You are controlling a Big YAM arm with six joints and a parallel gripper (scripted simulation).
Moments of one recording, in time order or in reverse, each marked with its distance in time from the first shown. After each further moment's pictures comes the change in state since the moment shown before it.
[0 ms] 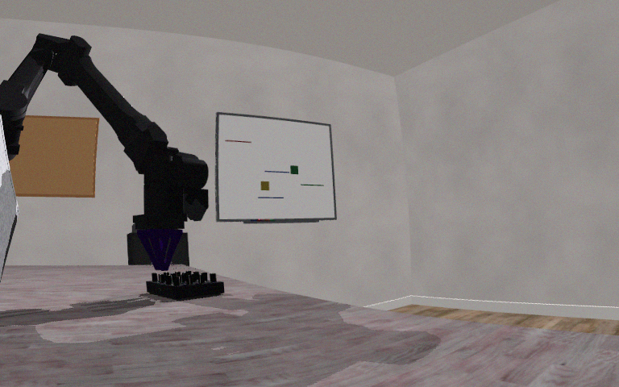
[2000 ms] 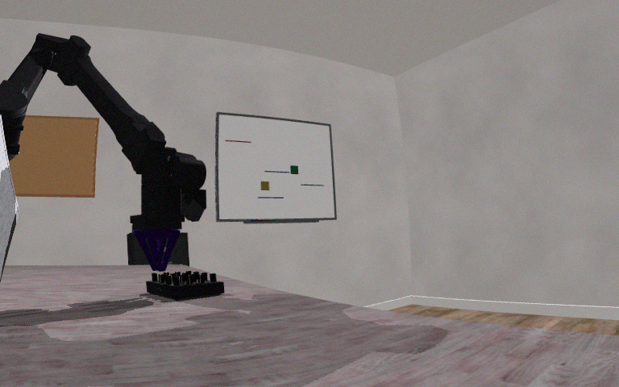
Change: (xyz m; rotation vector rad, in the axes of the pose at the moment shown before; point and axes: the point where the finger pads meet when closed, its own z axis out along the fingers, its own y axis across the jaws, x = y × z) arm 0.006 0.000 0.001 0.000 0.003 0.002
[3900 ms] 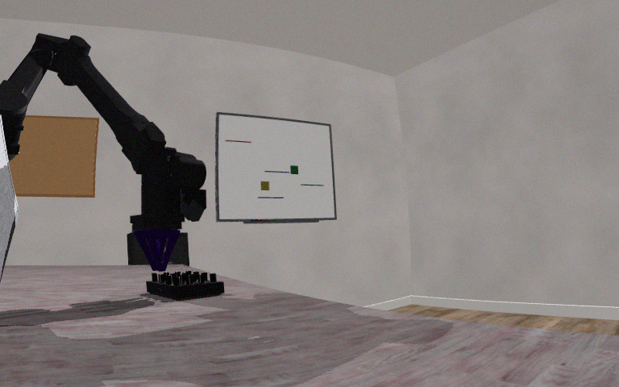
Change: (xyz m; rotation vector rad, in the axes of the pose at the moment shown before) arm 0.000 0.000 0.000 0.000 0.000 0.000
